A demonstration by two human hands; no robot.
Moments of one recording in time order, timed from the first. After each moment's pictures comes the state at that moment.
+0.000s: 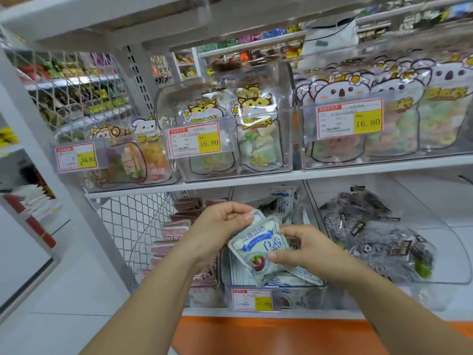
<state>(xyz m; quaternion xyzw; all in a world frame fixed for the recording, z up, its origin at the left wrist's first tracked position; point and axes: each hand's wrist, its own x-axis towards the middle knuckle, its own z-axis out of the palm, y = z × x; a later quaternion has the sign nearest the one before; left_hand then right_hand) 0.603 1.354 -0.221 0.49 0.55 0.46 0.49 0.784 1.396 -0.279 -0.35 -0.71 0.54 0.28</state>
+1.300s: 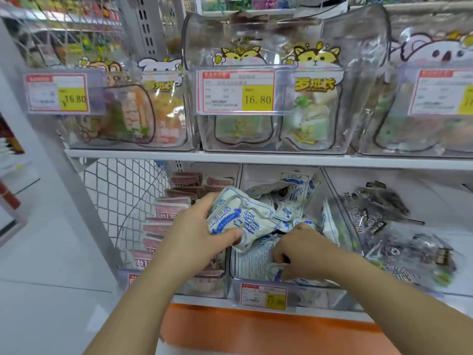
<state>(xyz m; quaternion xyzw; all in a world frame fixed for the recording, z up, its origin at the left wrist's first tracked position) 0.536 1.340 -0.266 0.62 0.63 0.41 0.24 0.729 1.427 -0.303 -0.36 -0.92 0.01 -0.13</state>
